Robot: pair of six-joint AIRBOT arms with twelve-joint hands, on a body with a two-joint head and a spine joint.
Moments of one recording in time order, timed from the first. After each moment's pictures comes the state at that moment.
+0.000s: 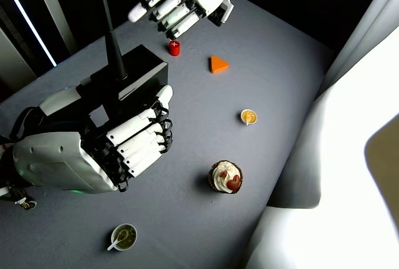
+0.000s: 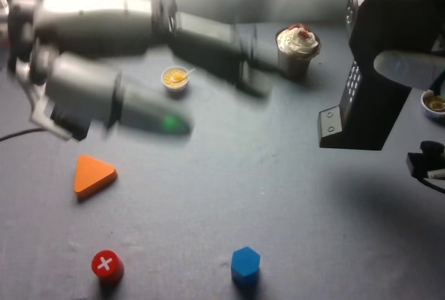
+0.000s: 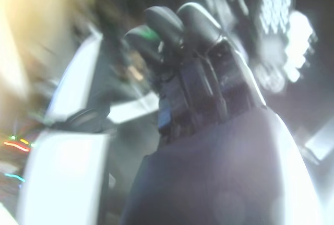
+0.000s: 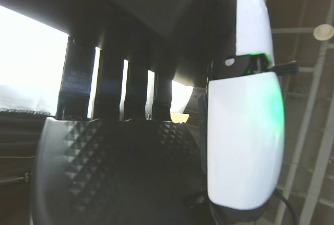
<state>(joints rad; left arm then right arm) 0.31 -0.72 1.44 1.10 -1.14 -0.77 -0.68 -1.19 1.37 0.18 1.40 0.32</state>
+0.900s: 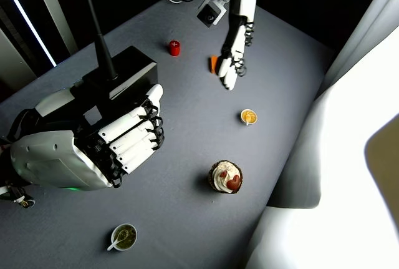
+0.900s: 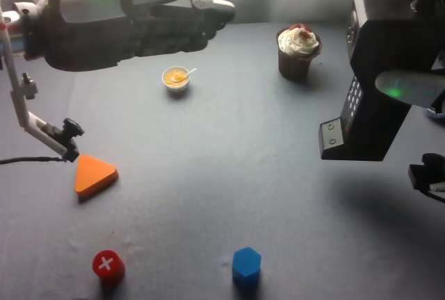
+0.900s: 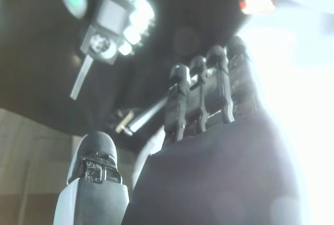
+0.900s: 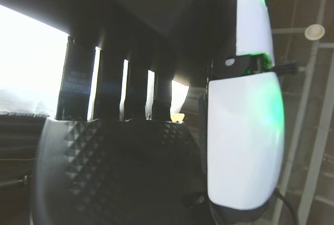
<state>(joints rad) 0.36 -0.70 1.43 1.06 -0.70 -1.28 -0.72 -1.21 1.39 0.16 1.45 0.32</state>
